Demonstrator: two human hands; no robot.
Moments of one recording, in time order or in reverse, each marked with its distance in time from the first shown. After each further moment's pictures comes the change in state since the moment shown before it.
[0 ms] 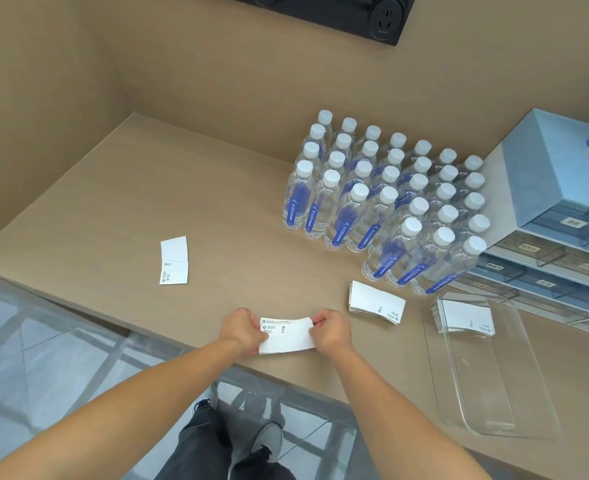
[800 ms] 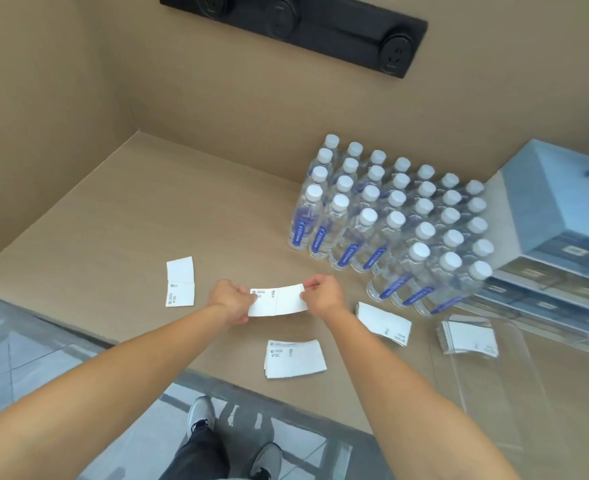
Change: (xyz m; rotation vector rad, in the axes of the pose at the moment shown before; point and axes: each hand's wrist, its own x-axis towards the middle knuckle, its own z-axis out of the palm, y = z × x) left_hand 0.035 0.054 -0.072 -0.277 0.072 -0.025; right_hand 0.031 -0.103 -0.026 0.136 0.037 -0.090
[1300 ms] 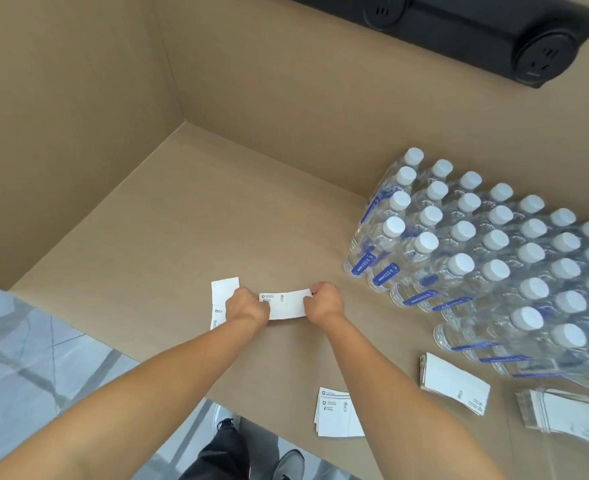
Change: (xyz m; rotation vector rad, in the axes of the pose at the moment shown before) left_hand 0.094 0.006 -0.052 0.240 0.158 -0.098; right_hand 0.063 -0.080 0.100 -0.293 -0.116 -0.016
